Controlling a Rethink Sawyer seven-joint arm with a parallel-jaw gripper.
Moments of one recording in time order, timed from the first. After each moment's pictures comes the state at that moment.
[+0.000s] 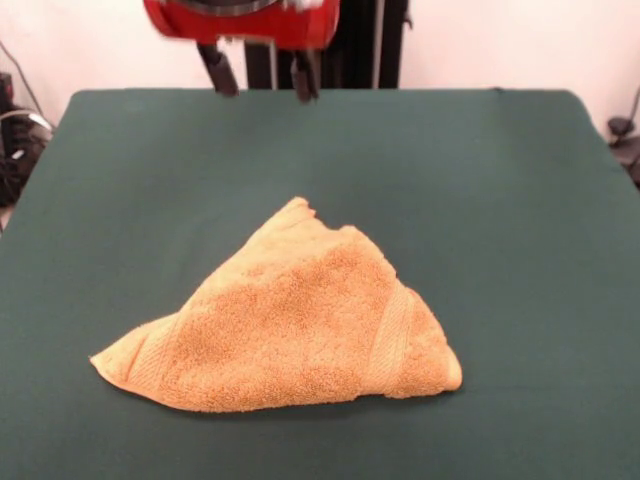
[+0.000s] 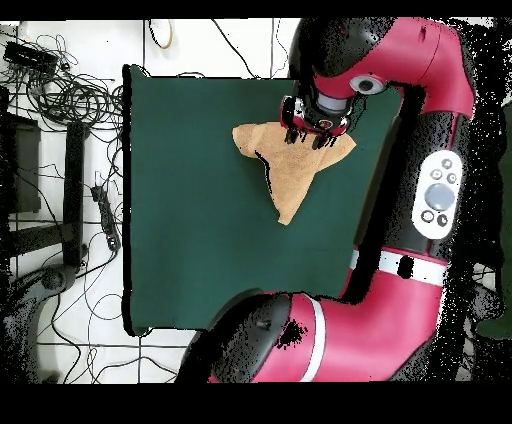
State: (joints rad) arm -0.29 -0.24 0.19 0.42 -0.20 1.89 1.69
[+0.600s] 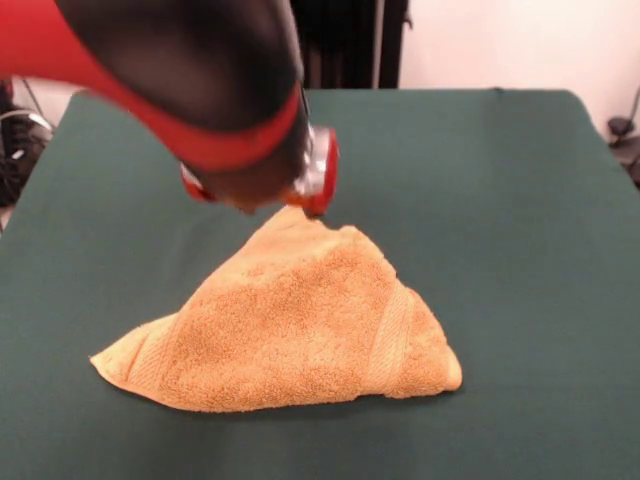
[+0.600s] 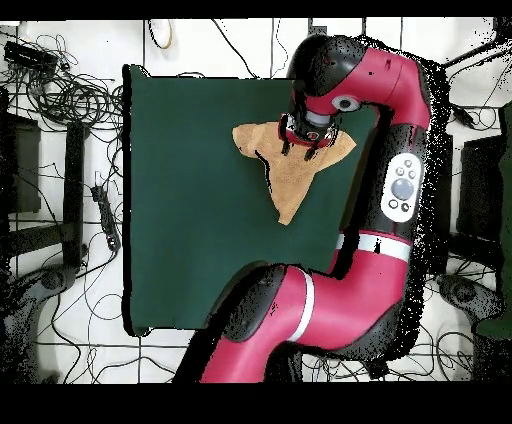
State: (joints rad) arm -0.28 -0.01 0.21 0.28 -0.23 1.88 1.69
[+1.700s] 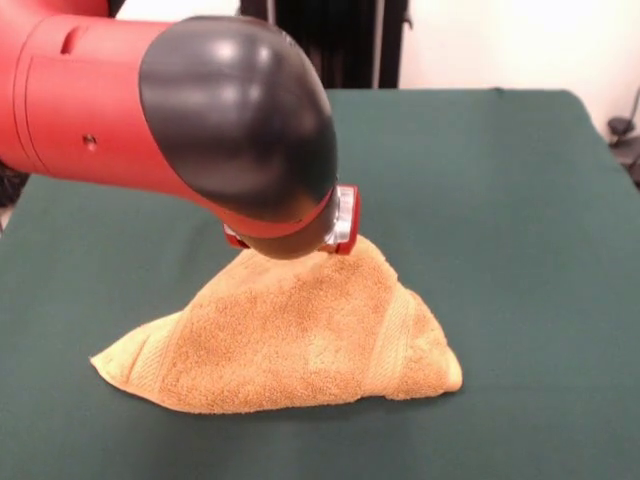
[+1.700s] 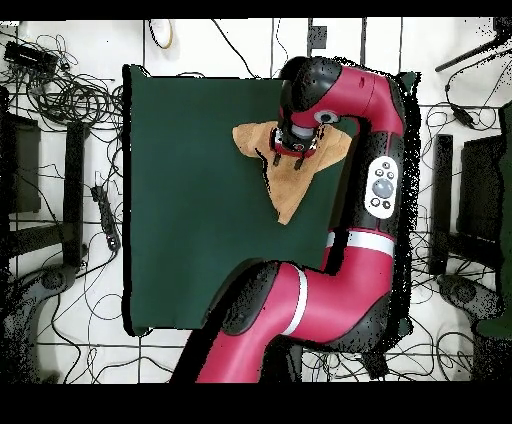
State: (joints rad) arm -0.27 0.03 0.22 0.34 -0.24 1.80 1.69
